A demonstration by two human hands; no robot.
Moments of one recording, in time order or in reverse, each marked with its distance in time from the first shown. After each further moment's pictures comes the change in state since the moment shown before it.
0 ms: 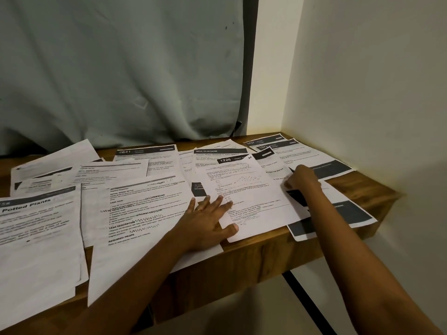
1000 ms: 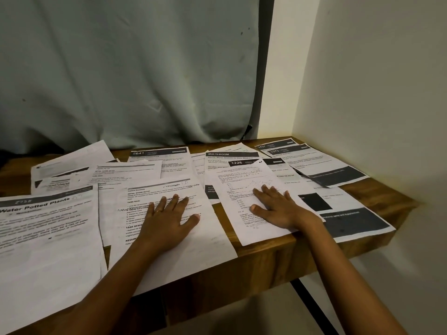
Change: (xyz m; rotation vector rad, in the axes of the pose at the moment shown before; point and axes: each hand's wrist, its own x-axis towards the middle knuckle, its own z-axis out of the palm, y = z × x) left_hand -0.038 -0.079 0.000 -0.024 0.165 -0.380; right_hand -0.079 -0.013 0.048 -0.306 -0.307 -0.749
